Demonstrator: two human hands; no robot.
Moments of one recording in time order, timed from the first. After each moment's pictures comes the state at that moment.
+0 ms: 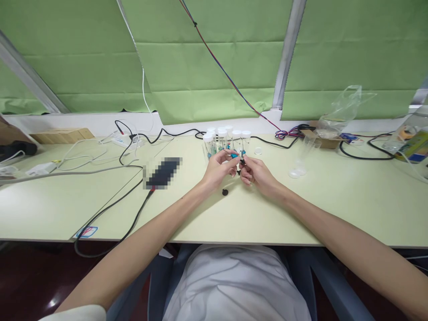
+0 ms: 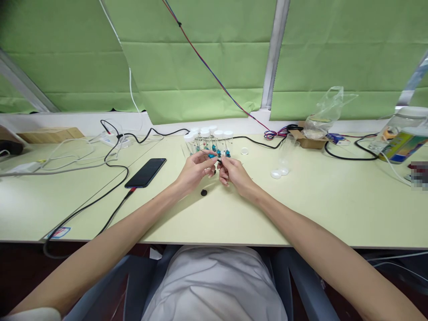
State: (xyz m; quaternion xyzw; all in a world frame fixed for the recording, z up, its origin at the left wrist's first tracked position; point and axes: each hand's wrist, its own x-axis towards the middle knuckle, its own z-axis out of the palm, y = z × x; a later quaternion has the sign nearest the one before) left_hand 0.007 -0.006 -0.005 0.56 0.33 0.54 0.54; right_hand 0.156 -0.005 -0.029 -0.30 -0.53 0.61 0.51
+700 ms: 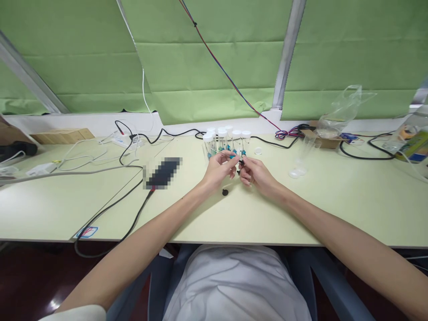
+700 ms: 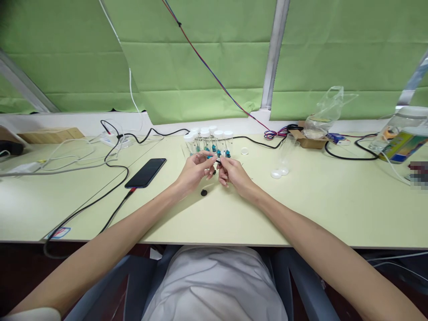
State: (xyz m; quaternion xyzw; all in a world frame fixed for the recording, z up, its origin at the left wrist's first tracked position) left_hand 0.009 -0.005 -0.007 0.55 0.34 0.54 0.54; right_hand 0.156 -0.005 -0.030 -0.30 -0.53 0.62 0.50
